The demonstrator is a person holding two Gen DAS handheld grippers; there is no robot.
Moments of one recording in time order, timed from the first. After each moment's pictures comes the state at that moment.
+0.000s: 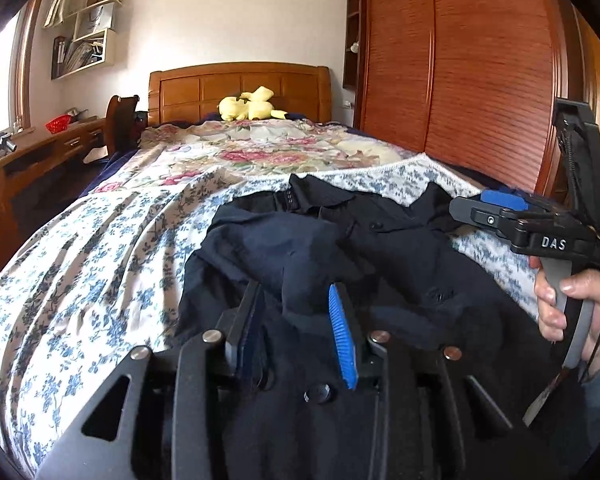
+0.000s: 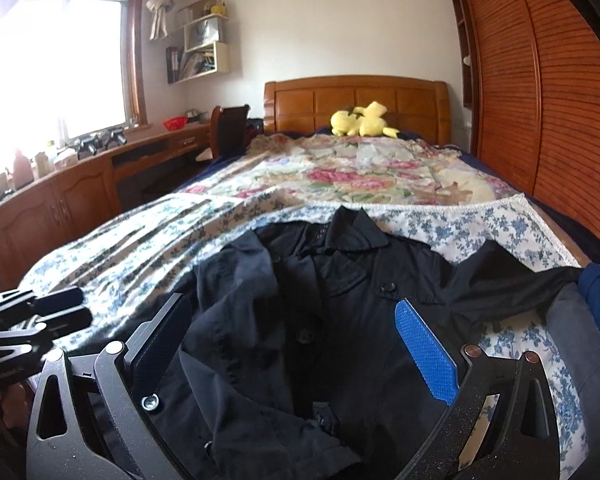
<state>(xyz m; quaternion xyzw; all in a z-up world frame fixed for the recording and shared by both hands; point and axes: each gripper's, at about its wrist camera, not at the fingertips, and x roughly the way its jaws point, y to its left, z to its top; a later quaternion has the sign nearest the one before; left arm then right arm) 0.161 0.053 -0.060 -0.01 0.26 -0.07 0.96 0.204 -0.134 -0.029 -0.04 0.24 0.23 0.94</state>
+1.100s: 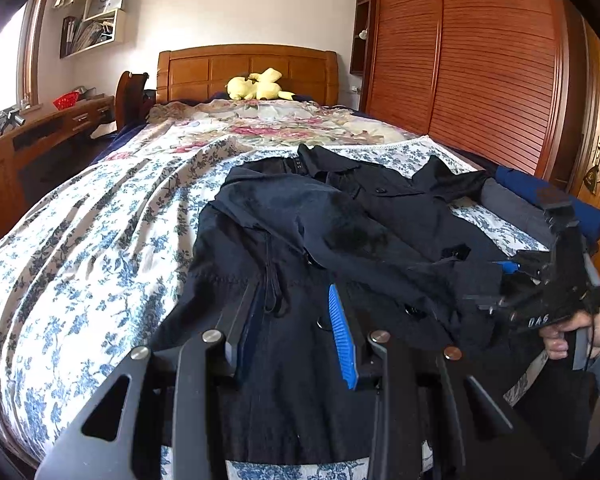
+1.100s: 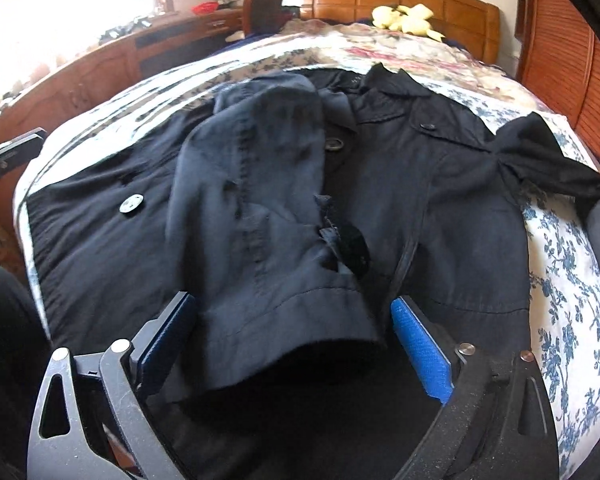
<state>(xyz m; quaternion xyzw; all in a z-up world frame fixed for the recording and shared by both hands) 0.116 0.070 -0.092 -0.03 0.29 -0.06 0.95 0.160 -0.151 -0.136 -0.11 0.40 0.27 0.87</state>
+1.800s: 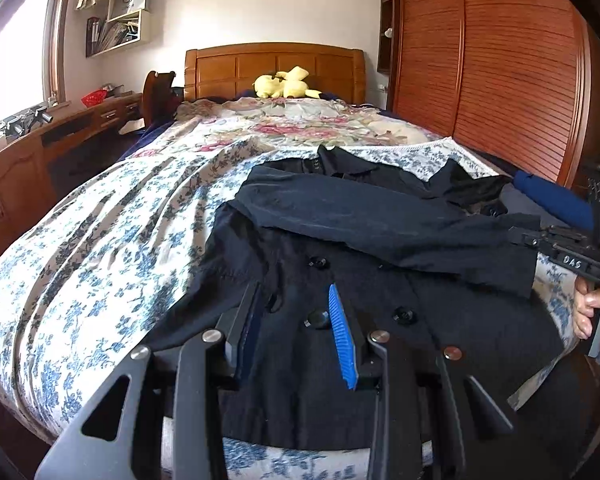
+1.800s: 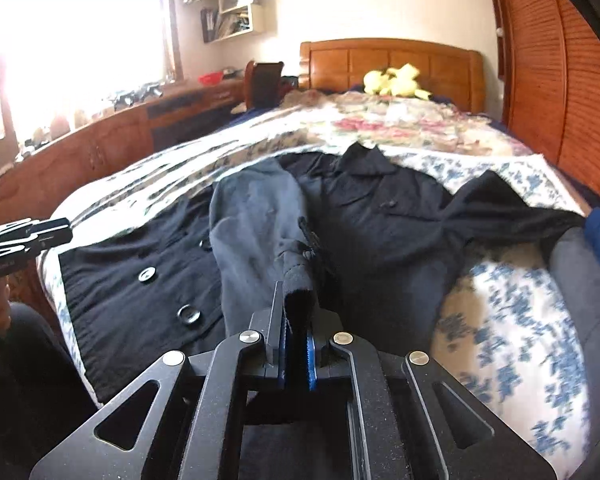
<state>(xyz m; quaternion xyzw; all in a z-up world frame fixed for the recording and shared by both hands) 0.107 0.036 -0.070 -0.03 0.30 0.00 0.95 0.156 -0.219 -0.073 -0.07 0.29 0.29 0.91</state>
